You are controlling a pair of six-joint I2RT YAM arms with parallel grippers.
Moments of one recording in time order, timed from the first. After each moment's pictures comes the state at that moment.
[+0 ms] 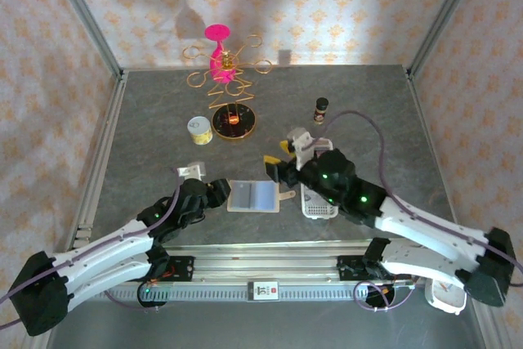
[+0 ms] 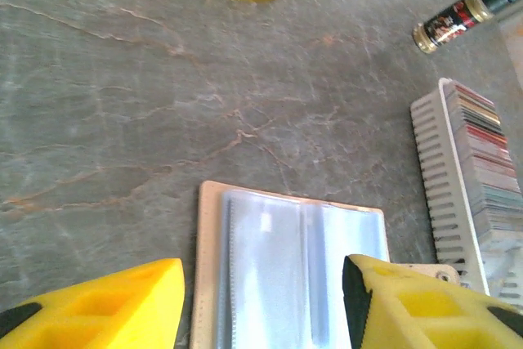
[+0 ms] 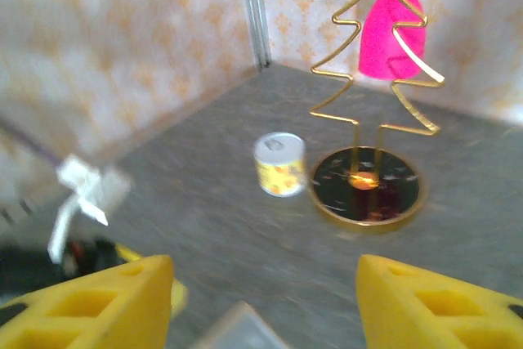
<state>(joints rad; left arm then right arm) -0.73 0.80 0.29 -0.09 -0.24 -0.91 0.95 0.92 0.71 -0.01 0.12 0.03</state>
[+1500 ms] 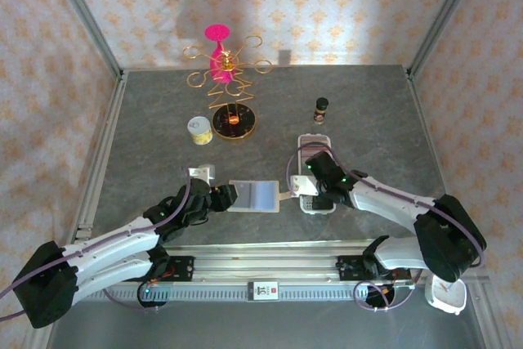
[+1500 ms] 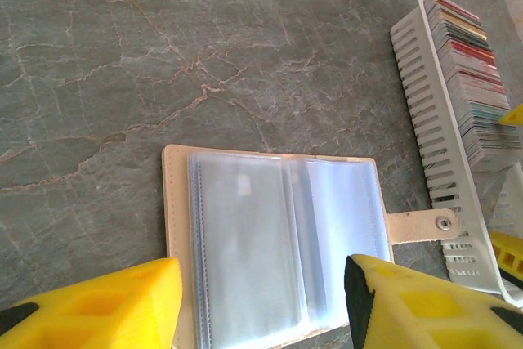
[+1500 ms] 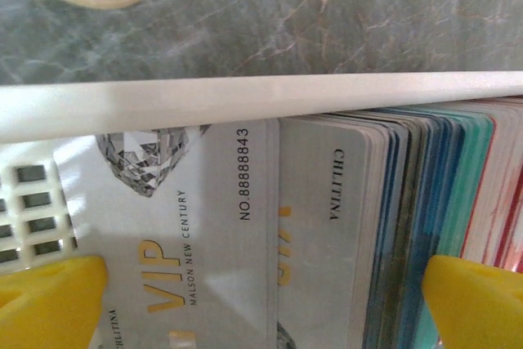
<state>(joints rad) -0.73 0.88 0.27 -0.01 -0.13 -0.83 0.64 1.28 0.60 -0.39 0.21 -1.02</state>
